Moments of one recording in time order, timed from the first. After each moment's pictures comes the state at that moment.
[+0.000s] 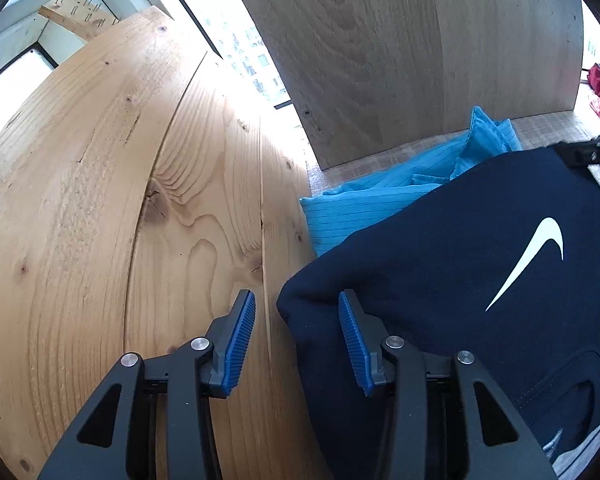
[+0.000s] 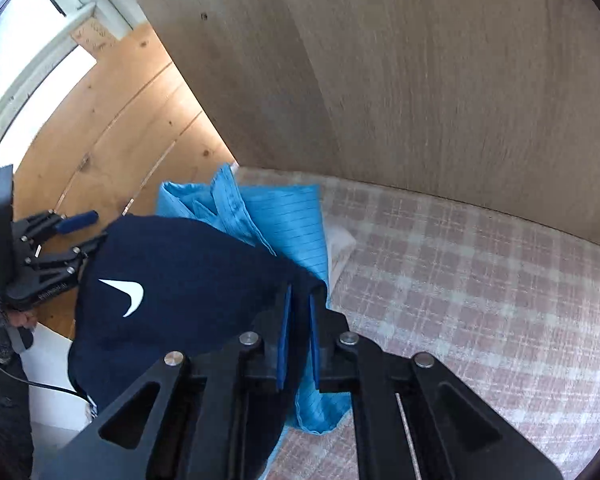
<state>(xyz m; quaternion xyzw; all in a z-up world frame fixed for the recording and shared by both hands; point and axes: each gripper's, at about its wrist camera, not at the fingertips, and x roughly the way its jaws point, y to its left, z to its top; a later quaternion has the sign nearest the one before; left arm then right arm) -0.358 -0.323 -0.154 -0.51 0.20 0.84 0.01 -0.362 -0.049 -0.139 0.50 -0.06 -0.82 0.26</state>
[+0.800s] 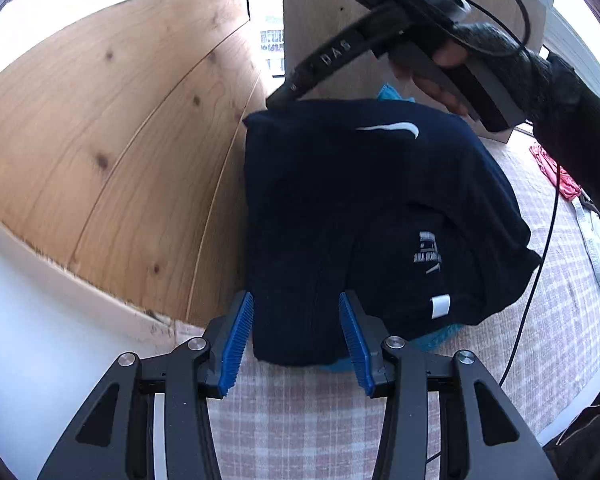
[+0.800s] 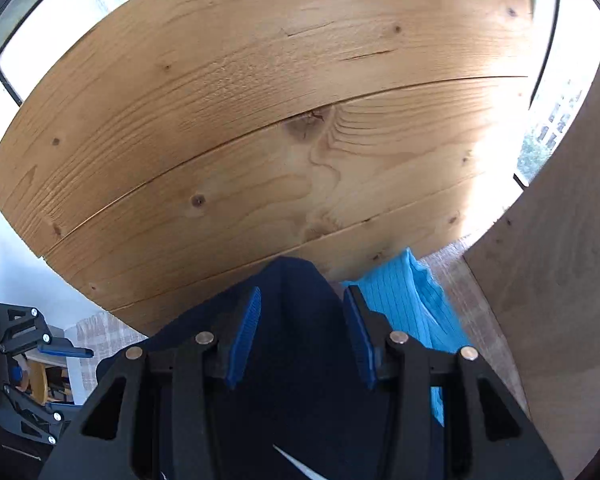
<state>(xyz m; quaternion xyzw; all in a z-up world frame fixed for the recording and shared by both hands) -0.173 -0.354 -0.147 -0.50 0.01 0.87 0.04 -0.365 -0.305 -0.095 0.49 0.20 -0.69 0.49</state>
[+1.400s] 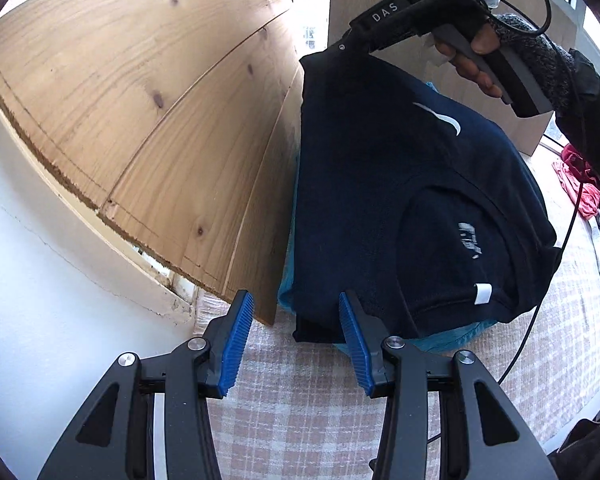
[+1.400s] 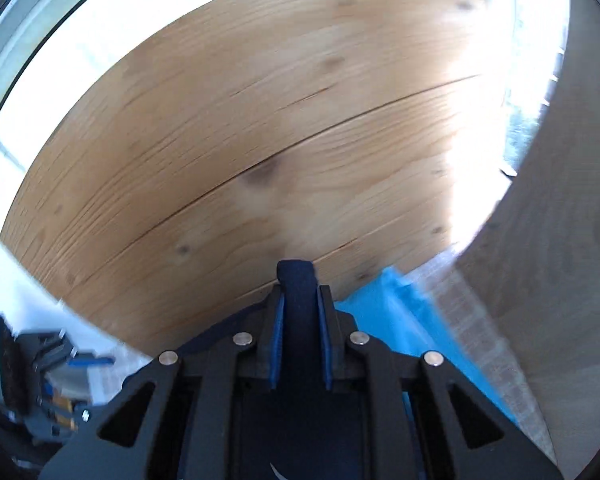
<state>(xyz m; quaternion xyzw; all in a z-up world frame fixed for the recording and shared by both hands) -0.170 -0.362 -0.156 -0.50 -0.01 0.87 0.00 -0.382 -0.286 -0.085 0.50 0.12 -0.71 0.47</state>
